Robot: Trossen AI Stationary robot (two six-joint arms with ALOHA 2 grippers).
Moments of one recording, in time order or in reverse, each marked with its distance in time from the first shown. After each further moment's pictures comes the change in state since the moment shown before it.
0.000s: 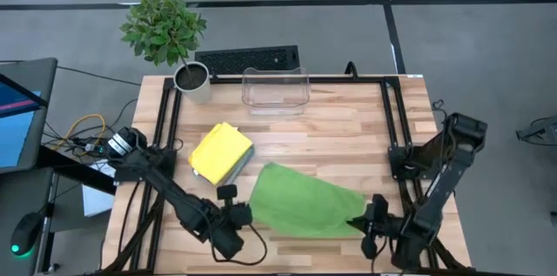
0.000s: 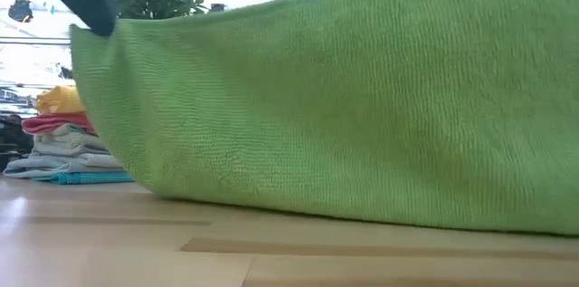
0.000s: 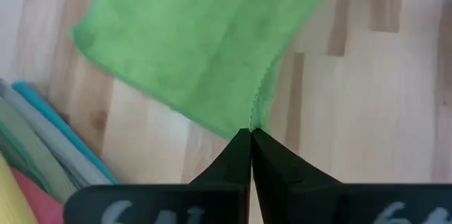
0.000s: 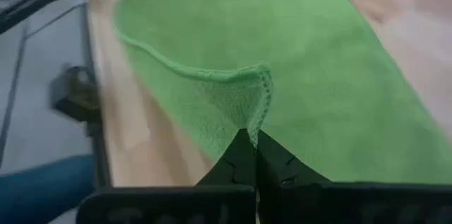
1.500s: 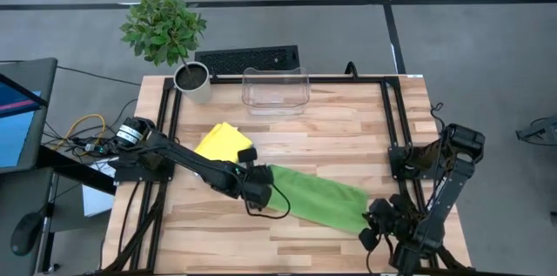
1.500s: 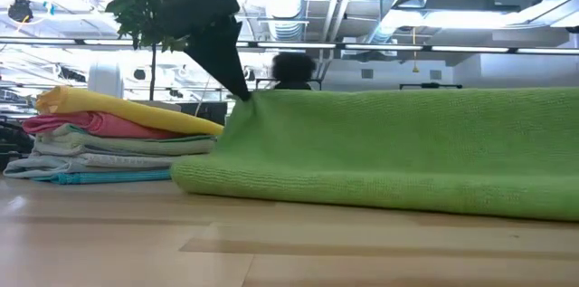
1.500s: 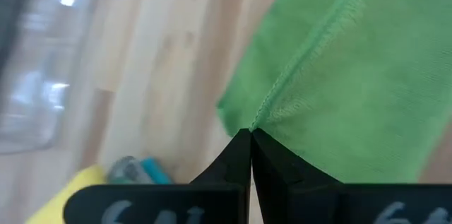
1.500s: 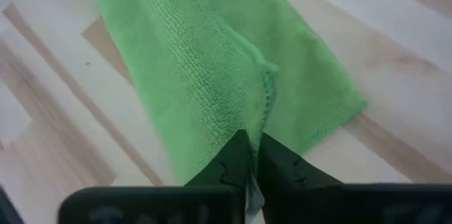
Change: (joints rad) left arm 0.331 -0.002 -0.120 0.213 -0.121 0.353; right arm 0.009 0.112 0.212 -0.558 -0.294 0.459
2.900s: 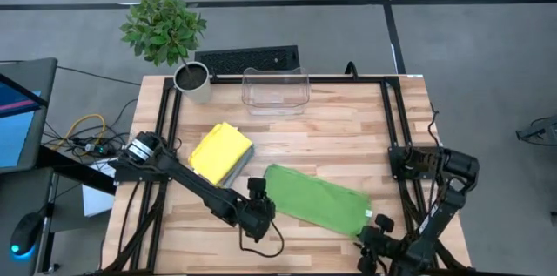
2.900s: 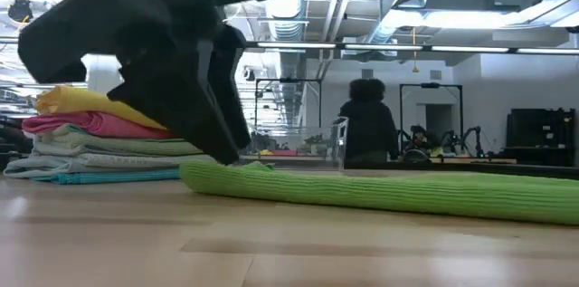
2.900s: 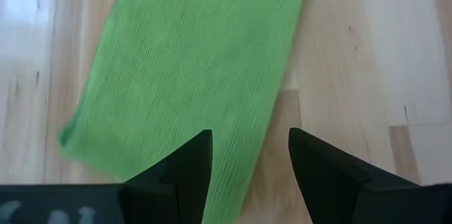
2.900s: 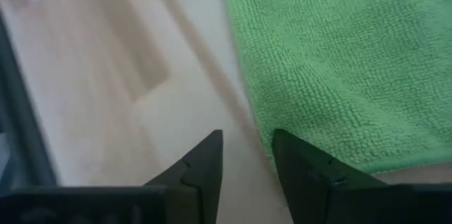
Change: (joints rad) left arm -0.165 0.160 -0.019 0.255 0.065 0.127; right arm 0.062 0.241 0.005 0.406 -0.023 -0.291
